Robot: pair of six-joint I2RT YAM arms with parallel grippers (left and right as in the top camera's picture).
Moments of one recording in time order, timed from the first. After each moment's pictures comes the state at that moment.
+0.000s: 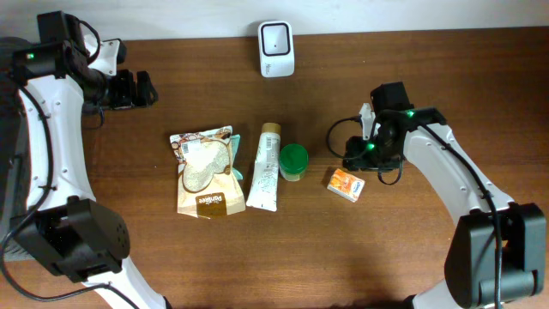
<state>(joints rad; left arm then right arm) 0.21 1.98 2.06 -1.30 0.25 0.14 0.14 1.73 1.26 -0.92 -0.27 0.15</state>
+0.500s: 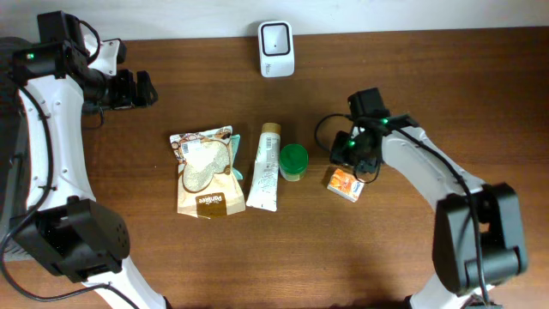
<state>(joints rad) 0.21 1.98 2.06 -1.30 0.25 0.14 0.23 1.82 1.20 -0.71 -0.19 0.58</state>
